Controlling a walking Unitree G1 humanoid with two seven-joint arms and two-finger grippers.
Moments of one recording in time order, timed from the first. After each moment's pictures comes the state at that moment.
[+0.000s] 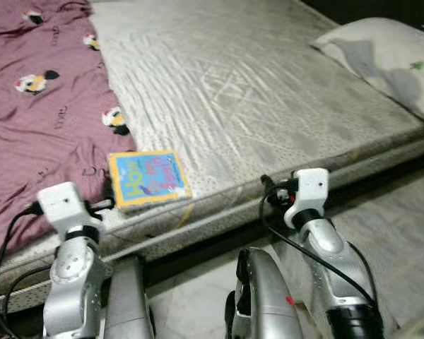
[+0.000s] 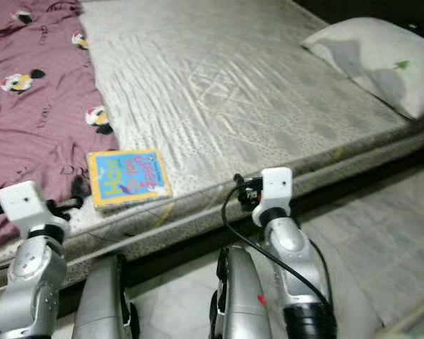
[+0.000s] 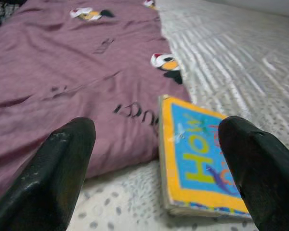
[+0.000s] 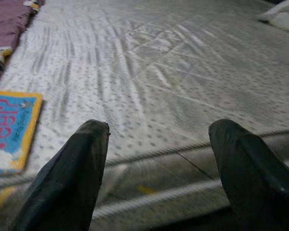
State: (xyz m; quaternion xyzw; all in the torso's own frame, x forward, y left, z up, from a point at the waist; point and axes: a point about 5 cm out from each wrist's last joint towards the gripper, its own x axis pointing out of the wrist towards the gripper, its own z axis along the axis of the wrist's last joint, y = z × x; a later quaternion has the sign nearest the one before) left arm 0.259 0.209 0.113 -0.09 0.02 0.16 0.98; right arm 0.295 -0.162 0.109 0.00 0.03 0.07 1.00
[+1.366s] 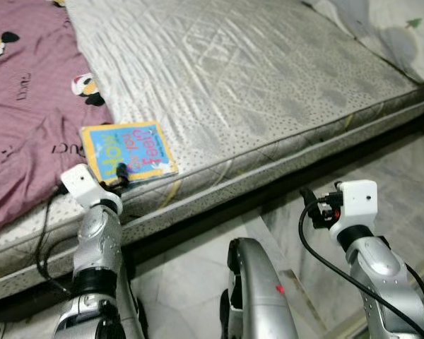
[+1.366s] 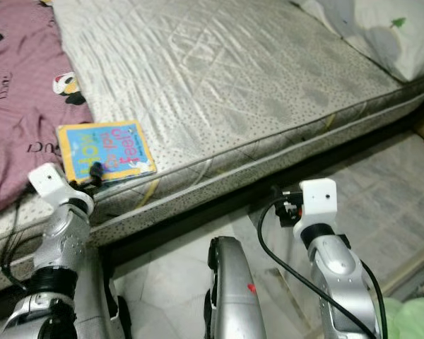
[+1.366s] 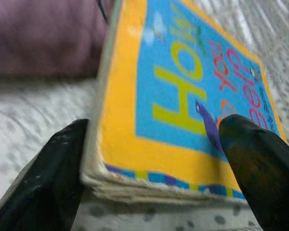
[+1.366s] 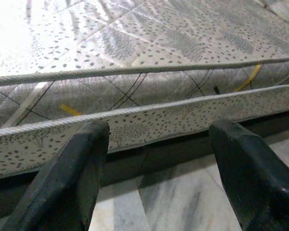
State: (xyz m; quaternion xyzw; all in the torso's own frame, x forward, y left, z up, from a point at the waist) left arm 0.332 0.202 0.081 -0.23 0.07 0.14 0.96; right arm 0.259 -0.210 0.128 -0.07 0.05 0.03 1.00
